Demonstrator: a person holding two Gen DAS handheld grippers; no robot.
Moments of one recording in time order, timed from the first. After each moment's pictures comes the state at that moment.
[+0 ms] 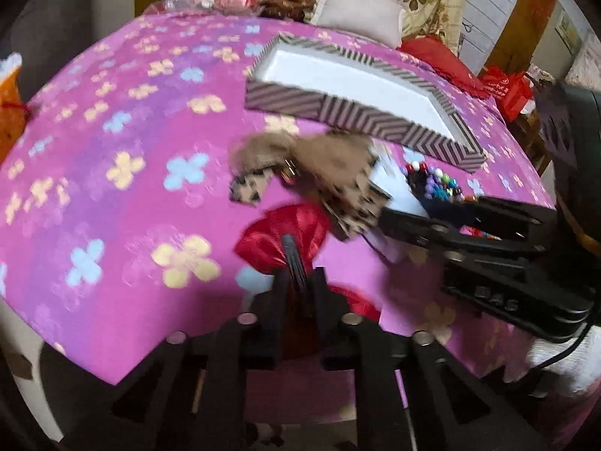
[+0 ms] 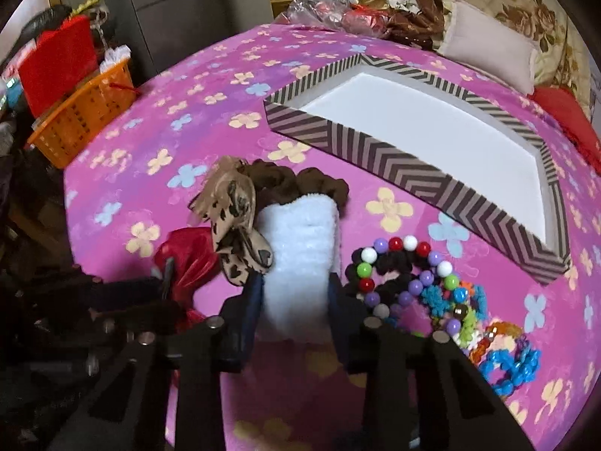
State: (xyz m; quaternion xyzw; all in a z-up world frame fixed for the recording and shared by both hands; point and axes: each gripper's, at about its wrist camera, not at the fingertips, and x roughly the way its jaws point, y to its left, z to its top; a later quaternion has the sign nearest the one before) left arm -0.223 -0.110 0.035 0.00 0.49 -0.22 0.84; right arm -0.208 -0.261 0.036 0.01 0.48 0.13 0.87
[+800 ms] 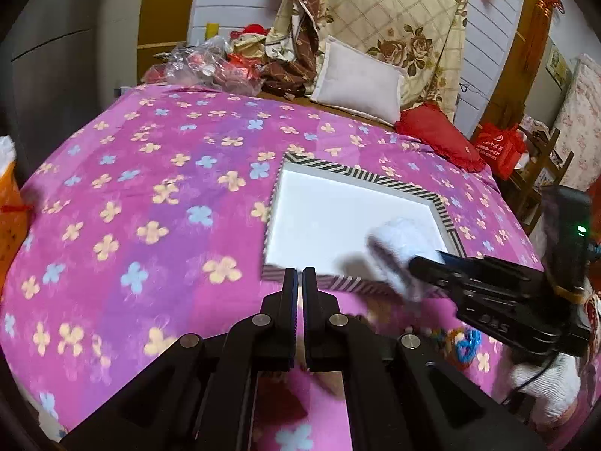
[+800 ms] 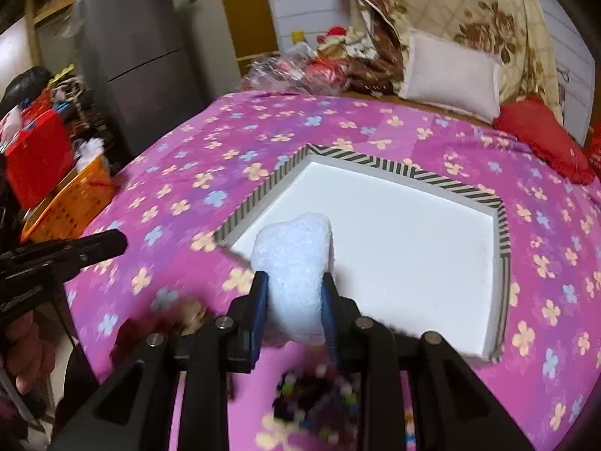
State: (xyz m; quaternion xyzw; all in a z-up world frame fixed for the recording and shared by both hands) left arm -0.115 -0.115 0.126 -0.03 0.41 -0.23 0.88; right arm -0.125 -0.316 0.108 0.07 0.41 0.09 0.90
